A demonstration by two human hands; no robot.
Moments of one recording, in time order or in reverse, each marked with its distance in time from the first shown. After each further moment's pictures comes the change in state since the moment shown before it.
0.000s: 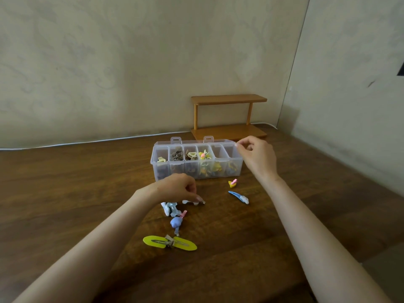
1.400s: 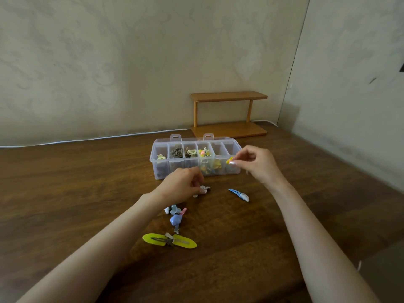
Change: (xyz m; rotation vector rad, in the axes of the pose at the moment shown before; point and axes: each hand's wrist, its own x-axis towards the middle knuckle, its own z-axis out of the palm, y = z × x) left_hand 0.004 0.004 0.014 -0.015 0.277 0.095; right_hand -0.021 0.009 -0.010 0.353 -0.312 0.024
